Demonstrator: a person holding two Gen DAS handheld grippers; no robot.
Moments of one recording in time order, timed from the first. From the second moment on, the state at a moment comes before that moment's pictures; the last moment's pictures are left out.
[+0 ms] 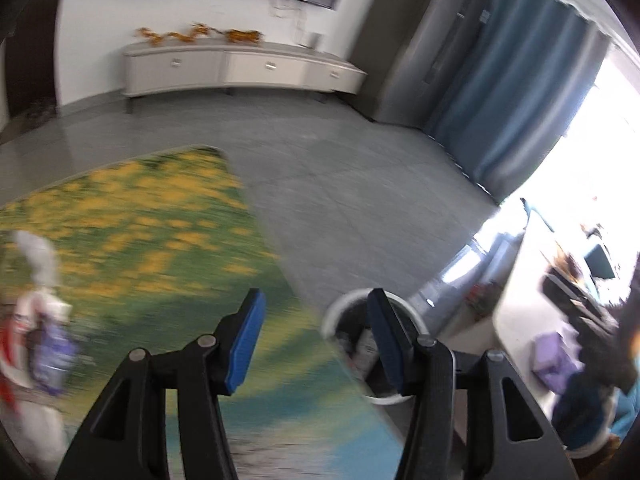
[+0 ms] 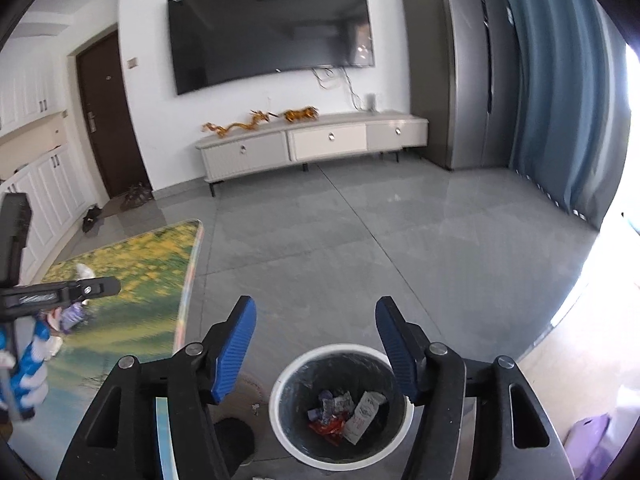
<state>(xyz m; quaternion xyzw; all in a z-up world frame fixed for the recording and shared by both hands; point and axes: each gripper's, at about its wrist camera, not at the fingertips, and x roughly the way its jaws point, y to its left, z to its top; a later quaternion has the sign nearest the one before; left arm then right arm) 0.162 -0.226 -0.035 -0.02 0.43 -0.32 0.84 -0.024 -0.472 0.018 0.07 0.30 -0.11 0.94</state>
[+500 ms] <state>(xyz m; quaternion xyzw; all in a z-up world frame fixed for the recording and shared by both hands) 0.218 0.001 0.016 -0.06 0.37 -0.17 0.91 -0.014 -0.355 0.116 0.02 0.25 0.02 0.97</state>
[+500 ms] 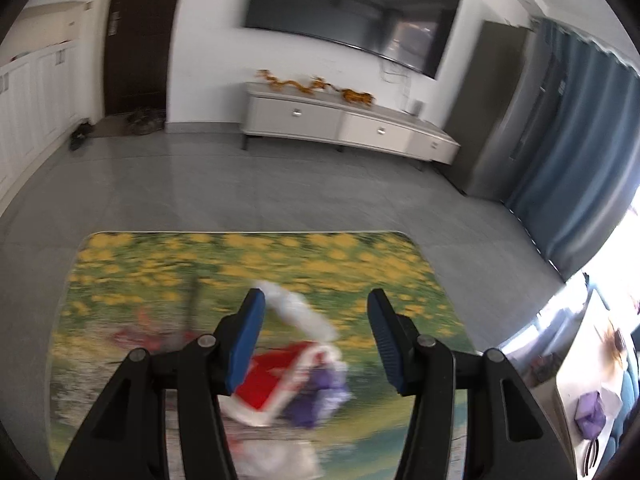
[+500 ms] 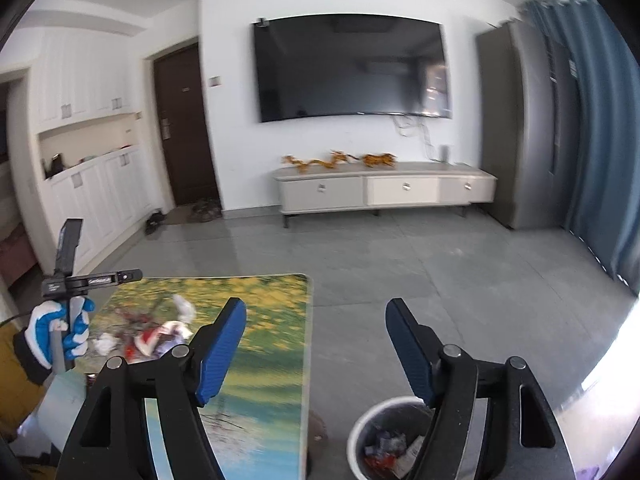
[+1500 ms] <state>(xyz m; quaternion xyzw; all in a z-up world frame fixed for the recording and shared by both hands) 0.057 0.086 -0.074 -0.03 0.42 -0.28 0.86 0.093 -0.149 -0.021 0.02 0.41 0.22 0.88</state>
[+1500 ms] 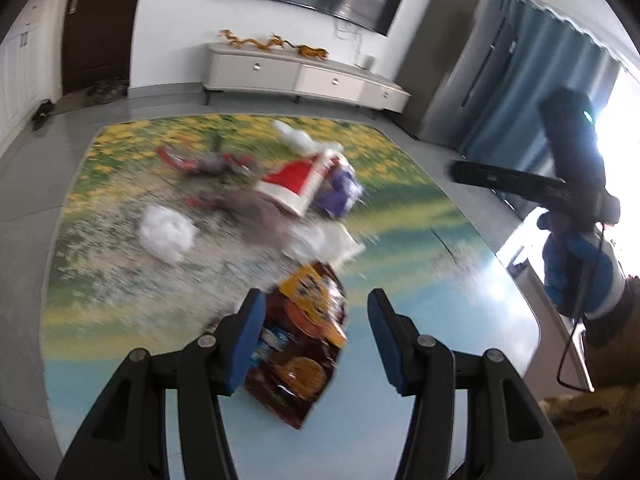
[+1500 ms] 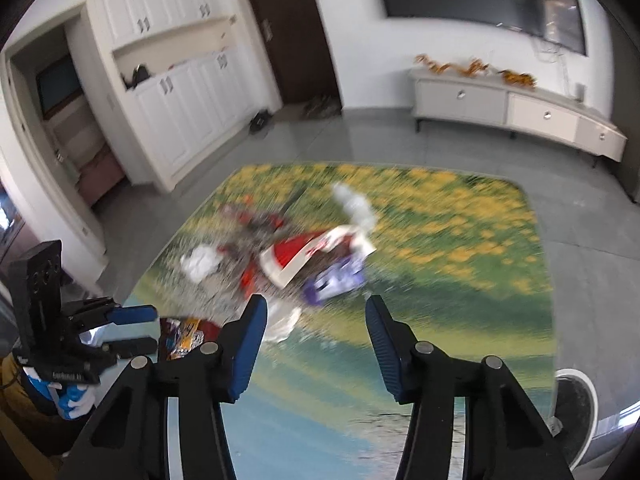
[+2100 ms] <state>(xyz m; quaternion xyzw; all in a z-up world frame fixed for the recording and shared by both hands) 0.061 0.091 -0.126 -0.04 0.43 -0.28 0.86 0.128 -0.083 -0.094 -0.04 0.51 0.22 0.83</state>
